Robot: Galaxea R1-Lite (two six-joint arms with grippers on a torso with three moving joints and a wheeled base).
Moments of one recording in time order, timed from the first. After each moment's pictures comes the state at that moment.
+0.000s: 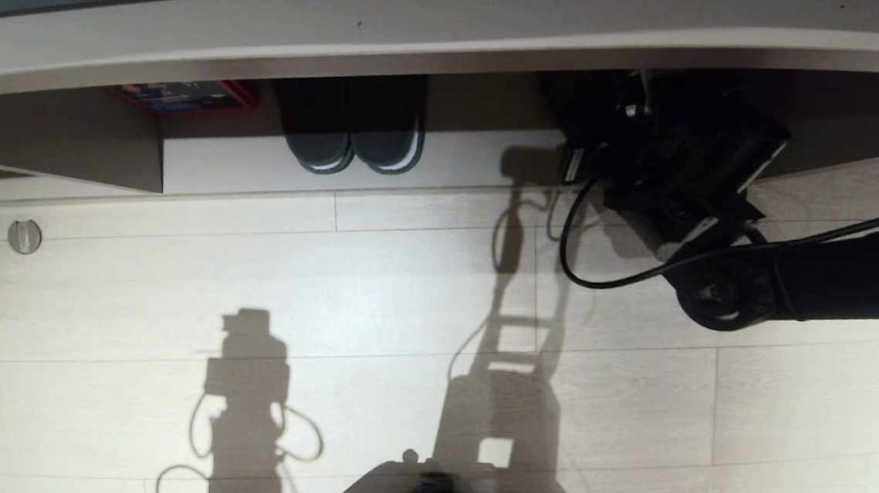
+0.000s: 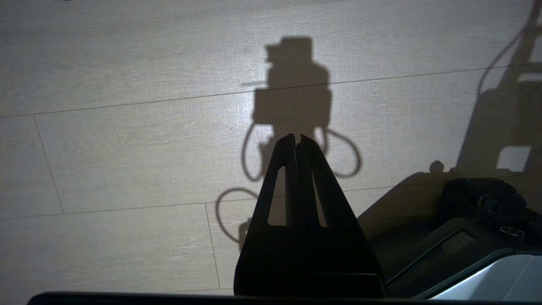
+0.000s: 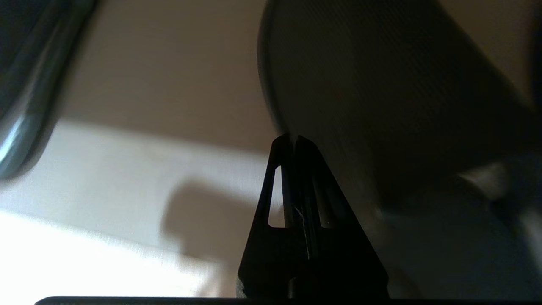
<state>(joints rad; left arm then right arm) 0.00 0.00 0.00 0.00 0.00 -0.01 0.40 2.03 -1.43 -1.00 -0.09 -0.20</state>
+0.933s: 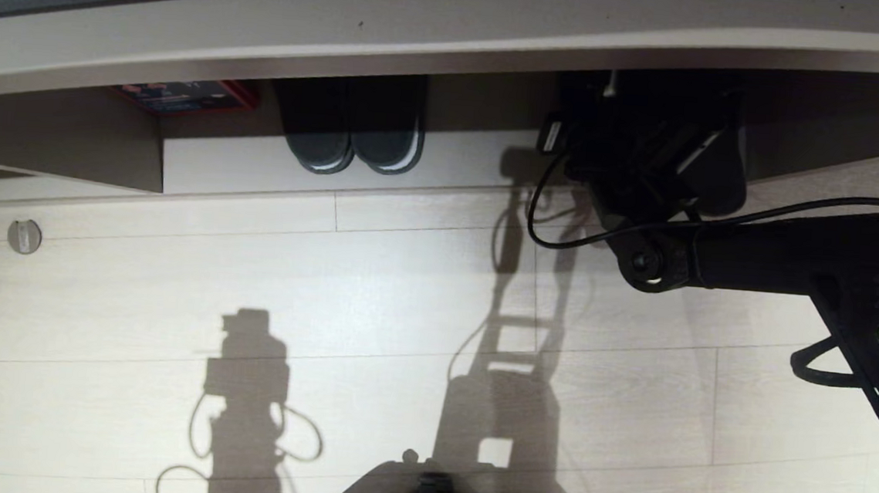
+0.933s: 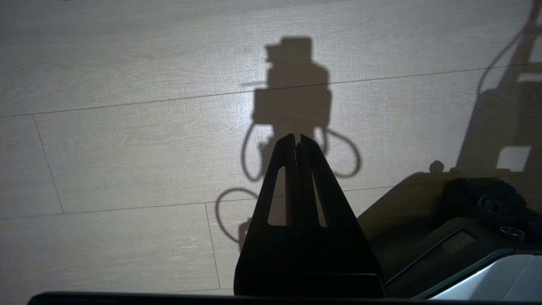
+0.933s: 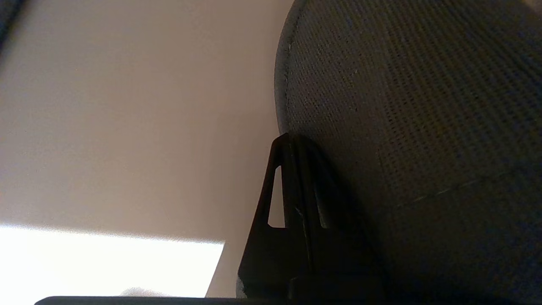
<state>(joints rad) 0.00 0.00 0.00 0.00 0.00 -0.01 0.39 2.23 -1.77 -0.97 -0.21 -0.20</state>
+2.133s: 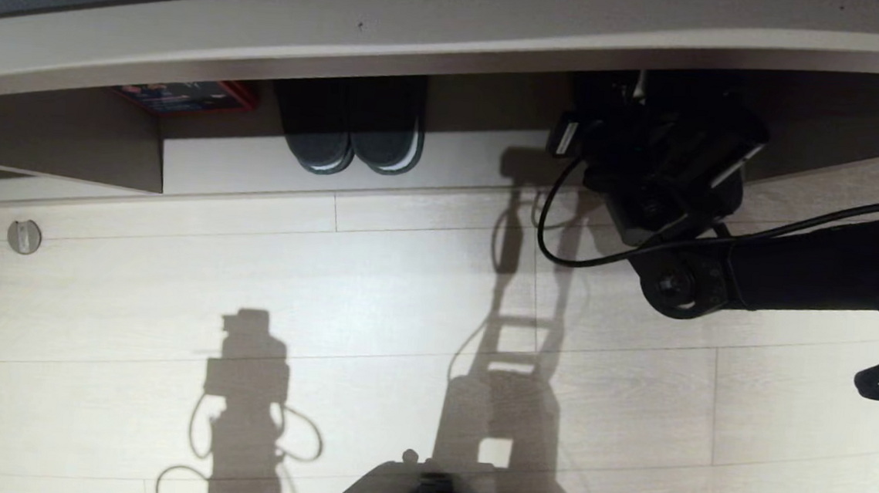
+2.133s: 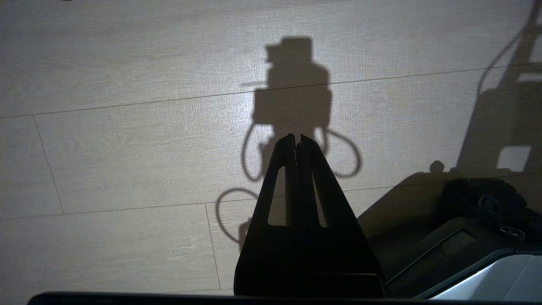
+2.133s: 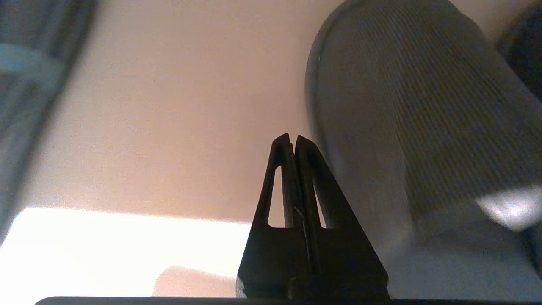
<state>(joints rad) 0.00 0.00 0.00 0.00 0.00 -0.01 0.43 2.08 -1.48 -1.15 -0.20 -0.20</state>
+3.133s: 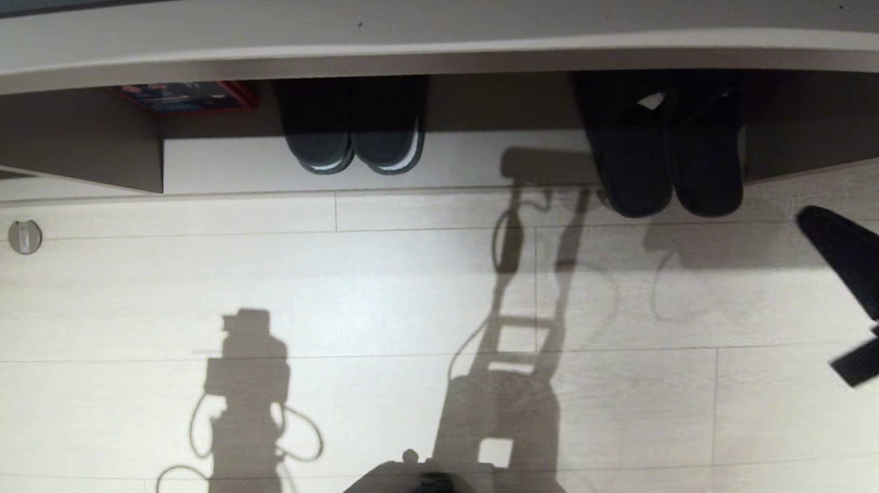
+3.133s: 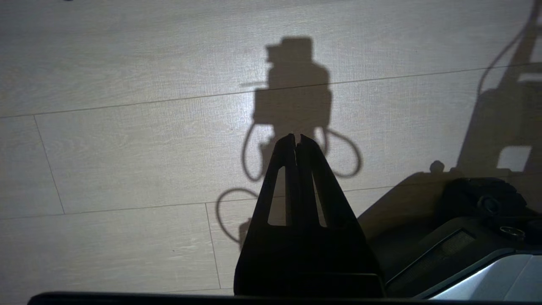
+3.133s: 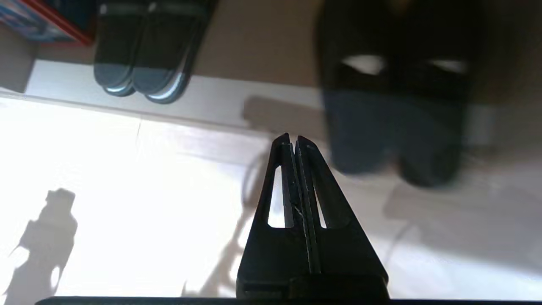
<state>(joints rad) 0.00 0.00 0.00 0.00 0.00 -0.01 0.56 1.04 -0.40 -1.02 -0.19 -0.20</state>
